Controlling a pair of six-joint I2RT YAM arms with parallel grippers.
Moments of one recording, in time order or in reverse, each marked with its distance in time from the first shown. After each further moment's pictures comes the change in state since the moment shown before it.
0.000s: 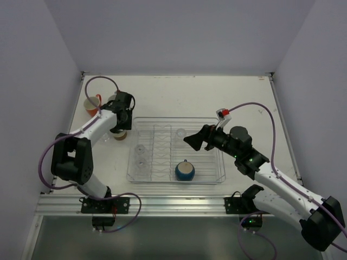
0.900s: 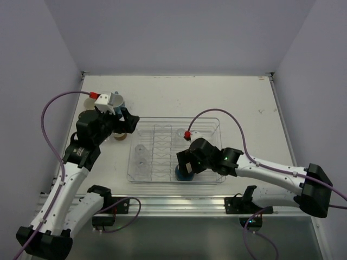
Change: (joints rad) left arm 0.000 -0.808 -0.266 0.296 0.463 -0.066; right arm 0.418 0.270 0.230 -0.651 0.361 -0.089
